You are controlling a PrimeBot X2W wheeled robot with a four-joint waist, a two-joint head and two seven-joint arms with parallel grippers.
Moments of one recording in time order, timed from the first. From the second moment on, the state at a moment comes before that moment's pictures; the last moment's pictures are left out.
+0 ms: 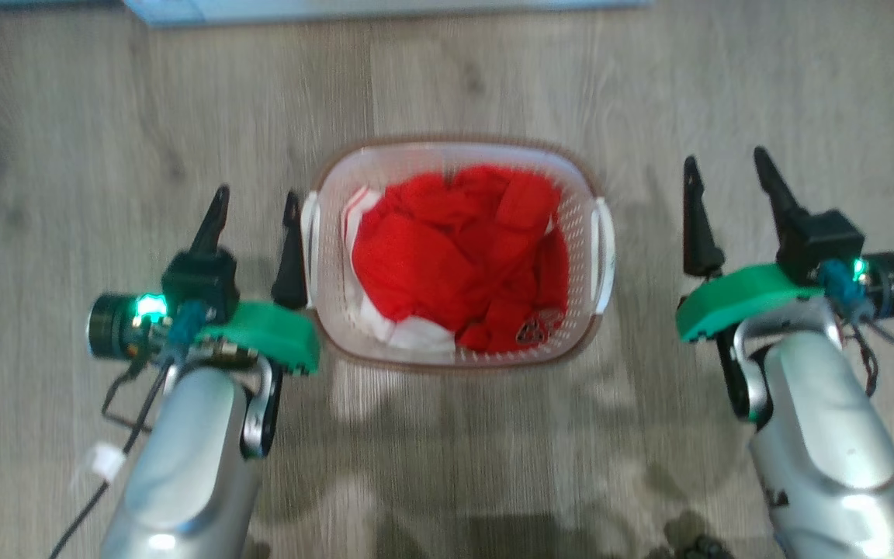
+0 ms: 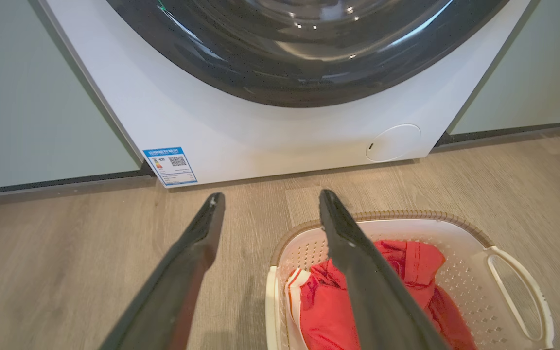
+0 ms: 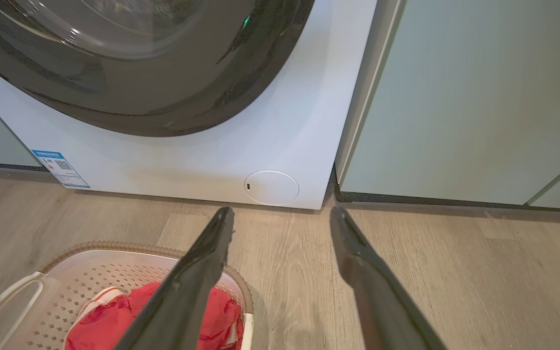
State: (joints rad) left arm -0.33 0.04 -0.22 0.33 -0.08 0.08 -0.25; right arm -0.39 -0.04 0.08 0.31 0.07 0.13 -0.25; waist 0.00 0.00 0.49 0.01
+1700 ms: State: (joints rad) left arm -0.85 0.03 -0.43 0.95 -0.26 0.03 -0.25; right arm -0.67 -0.06 0.13 0.66 0.10 0.13 -0.25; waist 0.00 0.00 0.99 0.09
